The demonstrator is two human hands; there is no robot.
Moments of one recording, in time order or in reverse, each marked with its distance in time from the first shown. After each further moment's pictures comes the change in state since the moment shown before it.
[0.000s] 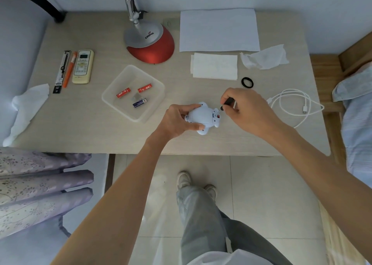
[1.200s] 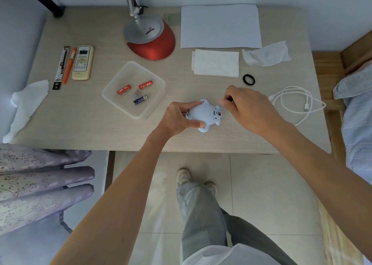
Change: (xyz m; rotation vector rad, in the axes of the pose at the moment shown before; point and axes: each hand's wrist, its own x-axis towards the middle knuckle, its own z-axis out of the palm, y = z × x) left_hand 0.001 -0.005 0.001 -0.044 0.006 0.009; right_hand 0.001 -0.003 0.004 -0.238 0.013 -0.056
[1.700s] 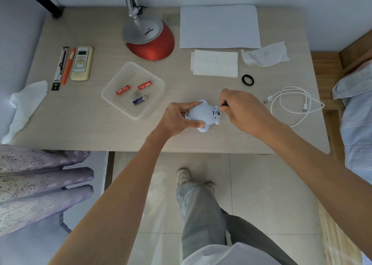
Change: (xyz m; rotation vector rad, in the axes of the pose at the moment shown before) left_hand 0.001 -0.001 0.001 -0.002 0.009 0.001; right_hand 0.002 -0.007 0.000 0.034 -0.081 -0.058
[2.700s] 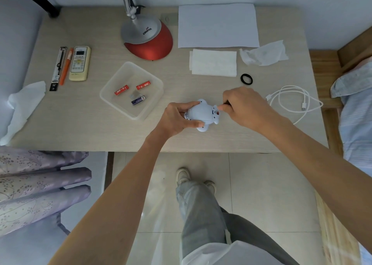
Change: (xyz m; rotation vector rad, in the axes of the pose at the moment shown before) left_hand -0.001 0.001 0.000 -0.001 -0.010 -0.013; right_hand 0.010 0.008 -0.004 -0.077 -0.103 0.061
